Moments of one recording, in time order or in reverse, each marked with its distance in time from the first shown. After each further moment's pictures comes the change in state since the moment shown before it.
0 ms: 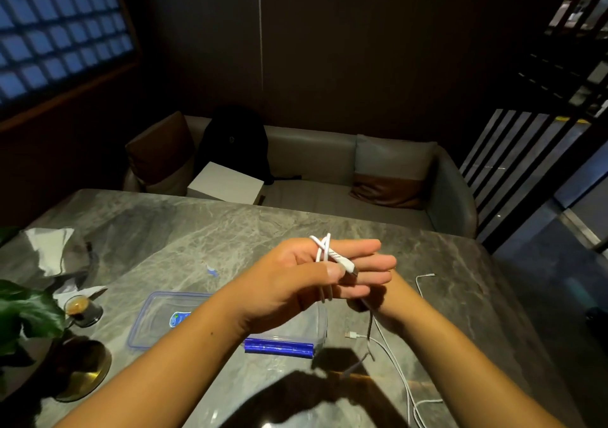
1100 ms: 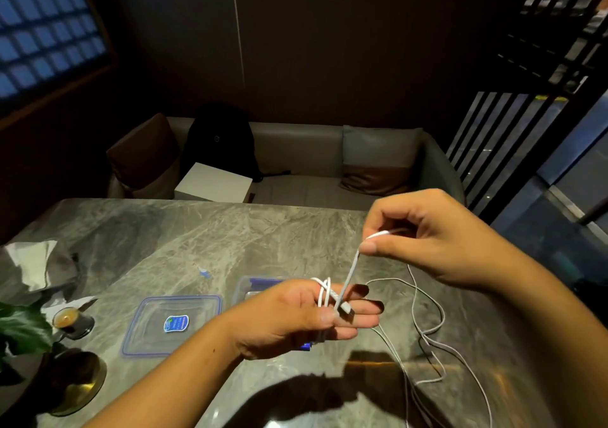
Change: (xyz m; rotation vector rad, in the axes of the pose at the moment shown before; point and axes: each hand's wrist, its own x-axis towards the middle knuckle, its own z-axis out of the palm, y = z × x) left_hand -0.006 -0.042 -0.002 -0.055 -0.082 -0.312; right_hand -0.041 -0.080 -0.059 -0.640 -0.162 -0.592
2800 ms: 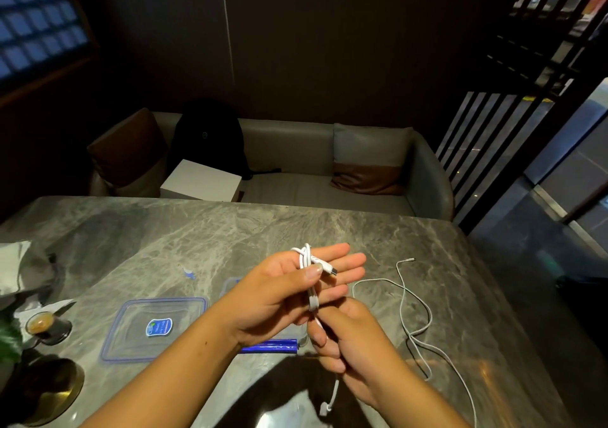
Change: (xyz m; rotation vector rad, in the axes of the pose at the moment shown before) left_hand 0.020 0.007 -0.010 -0.166 0.070 0.242; right_hand -0.029 0.032 0.139 1.055 0.107 0.669
